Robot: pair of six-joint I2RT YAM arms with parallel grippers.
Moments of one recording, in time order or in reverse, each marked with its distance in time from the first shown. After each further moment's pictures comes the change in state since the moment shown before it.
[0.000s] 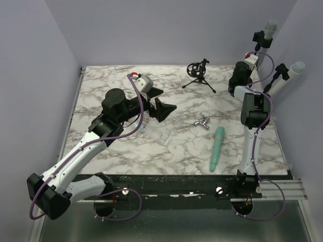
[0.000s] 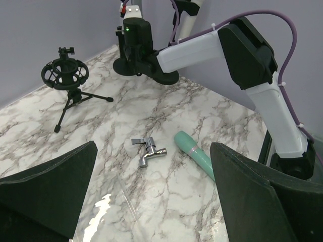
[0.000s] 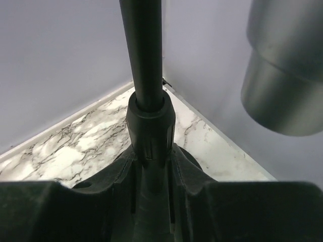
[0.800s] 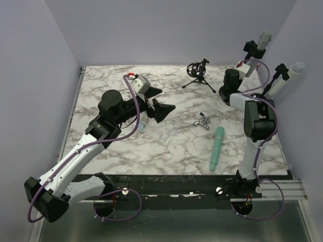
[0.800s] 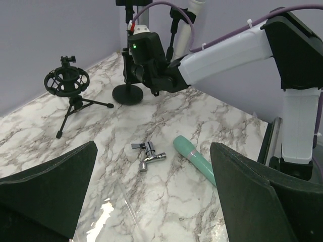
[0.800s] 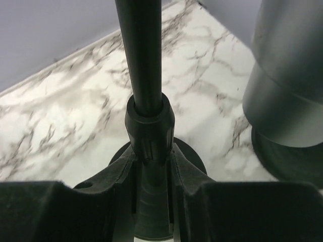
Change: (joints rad) left arm 0.000 -0.029 0.000 0.000 0.000 0.000; right arm 0.114 -0.359 -0.423 -0.164 -0.041 0.257
